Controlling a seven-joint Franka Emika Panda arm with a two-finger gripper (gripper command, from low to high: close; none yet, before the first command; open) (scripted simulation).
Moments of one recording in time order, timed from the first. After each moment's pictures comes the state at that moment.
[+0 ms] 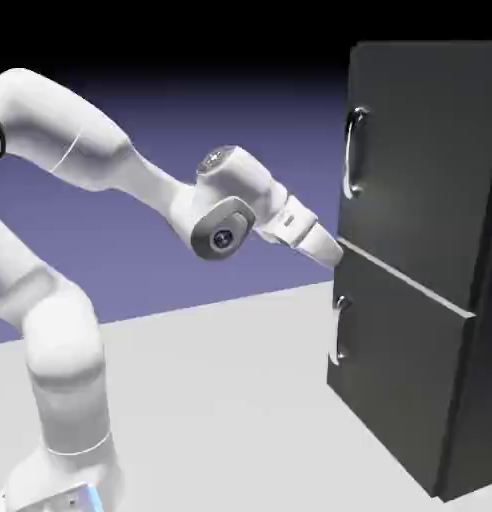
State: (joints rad) arm -0.01 -0.58 0.03 -2.79 0.12 3.03 0.64
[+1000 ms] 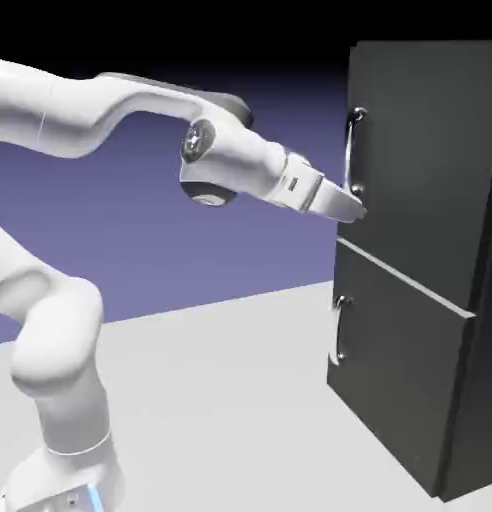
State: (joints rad) arm -0.30 -0.68 0.33 -2.59 1.42 3.01 -0.43
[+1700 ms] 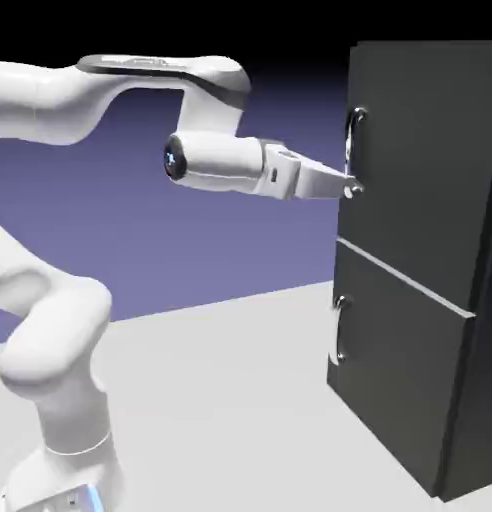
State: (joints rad) arm -0.50 -0.75 0.55 -2.45 2.34 2.99 -1.19
